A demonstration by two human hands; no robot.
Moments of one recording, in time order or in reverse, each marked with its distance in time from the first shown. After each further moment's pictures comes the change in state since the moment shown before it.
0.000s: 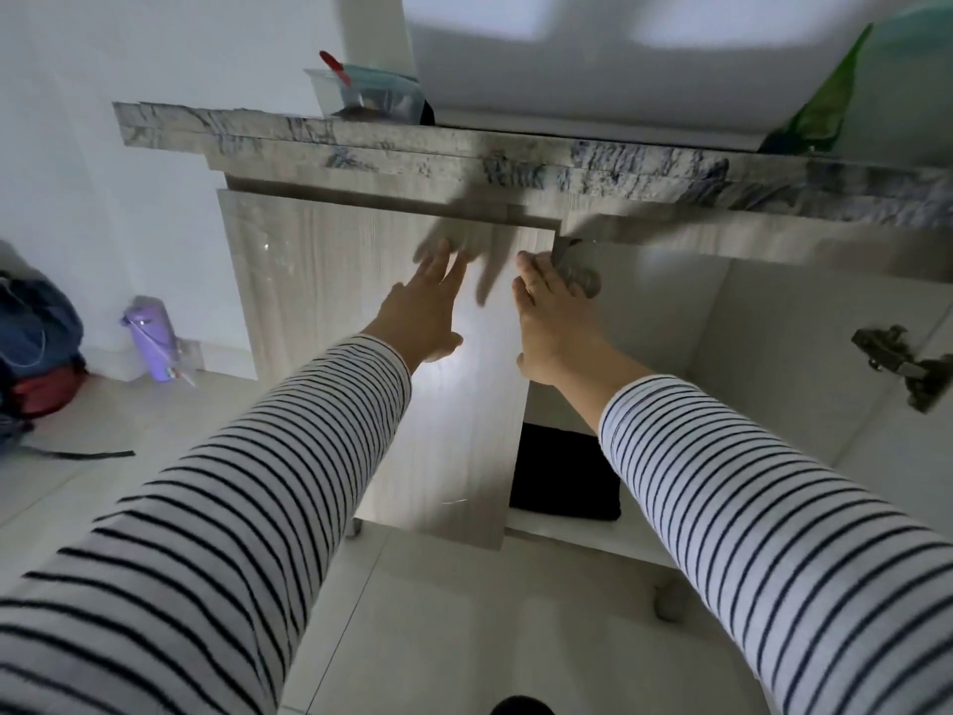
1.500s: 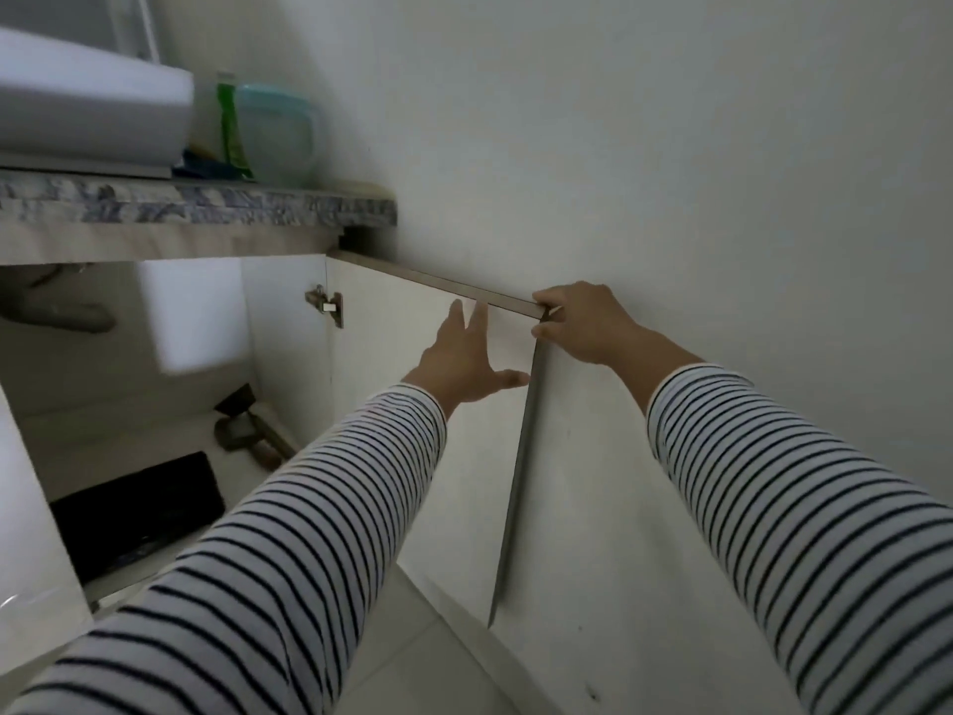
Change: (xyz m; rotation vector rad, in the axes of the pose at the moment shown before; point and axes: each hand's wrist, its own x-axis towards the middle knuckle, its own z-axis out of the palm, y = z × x) left_hand -0.221 0.420 -0.069 -0.682 -0.195 0.830; right_hand -0.452 0.208 -0.152 0.307 0.041 0.994
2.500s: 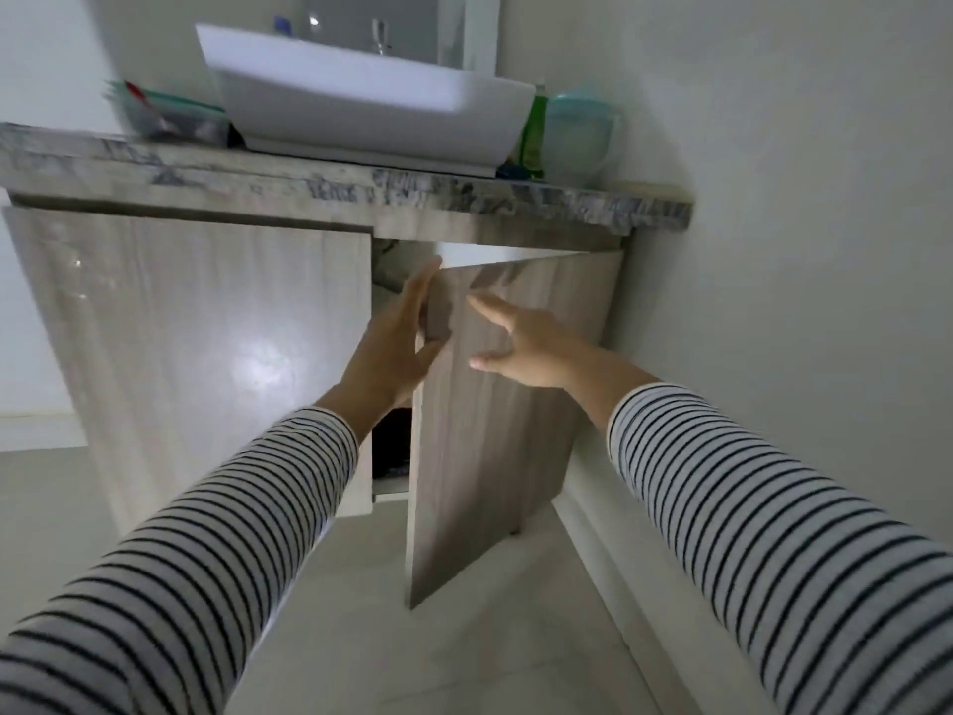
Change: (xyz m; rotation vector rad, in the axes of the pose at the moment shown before) left_hand -0.172 -0.227 -0.149 0.115 0.609 -0.111; right_hand 0.003 -0.257 0.137 0.242 -0.410 -0.637
